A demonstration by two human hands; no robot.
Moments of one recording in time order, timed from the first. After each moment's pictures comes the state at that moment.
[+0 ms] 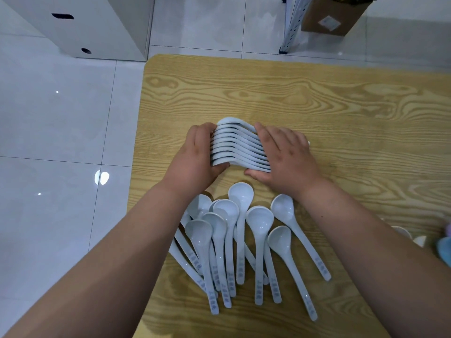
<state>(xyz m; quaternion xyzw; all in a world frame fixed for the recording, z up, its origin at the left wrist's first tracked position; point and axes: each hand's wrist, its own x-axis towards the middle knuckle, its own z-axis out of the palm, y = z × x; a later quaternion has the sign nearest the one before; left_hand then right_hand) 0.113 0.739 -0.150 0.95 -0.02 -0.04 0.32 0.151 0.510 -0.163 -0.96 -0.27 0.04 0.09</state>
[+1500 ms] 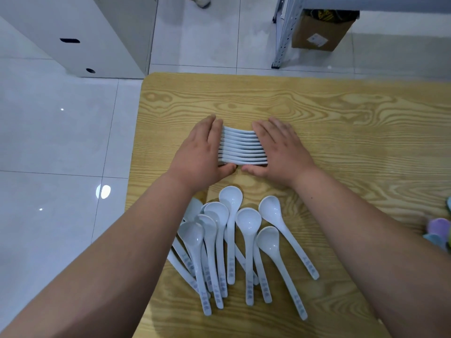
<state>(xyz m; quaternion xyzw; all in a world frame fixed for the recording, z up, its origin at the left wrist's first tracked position) 0.137 0.718 -0.133 0.98 -0.10 -0.05 0.17 0.180 0.491 -0.167 -0.96 -0.26 0.11 0.10</state>
